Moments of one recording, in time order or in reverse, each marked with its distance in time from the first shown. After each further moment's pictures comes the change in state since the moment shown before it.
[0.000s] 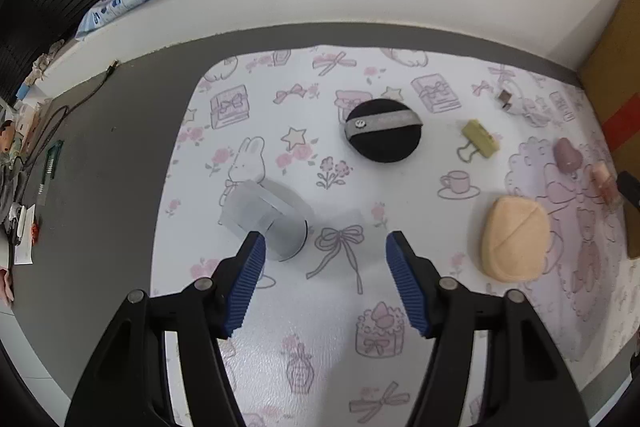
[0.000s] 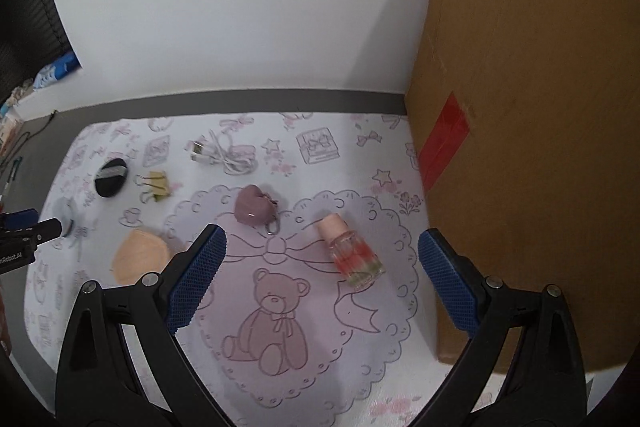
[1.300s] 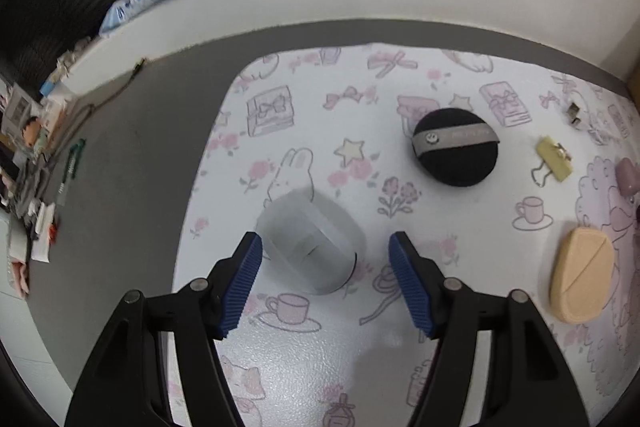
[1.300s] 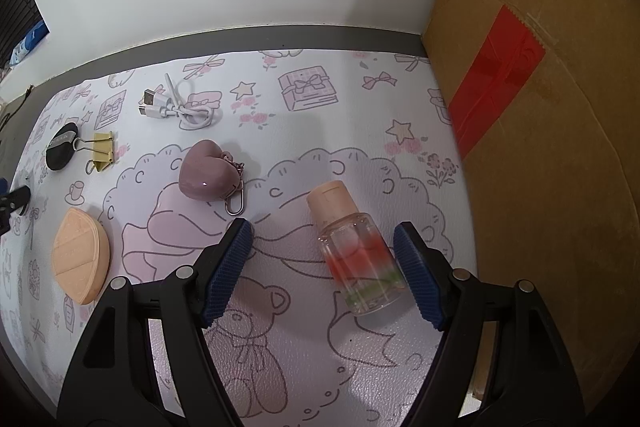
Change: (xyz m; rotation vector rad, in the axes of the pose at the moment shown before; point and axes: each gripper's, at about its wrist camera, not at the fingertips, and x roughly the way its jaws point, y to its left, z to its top) left arm 0.022 0.024 0.017 -0.045 -0.011 0.130; right arm 0.058 -0.002 -0.019 -0.002 0.104 0.004
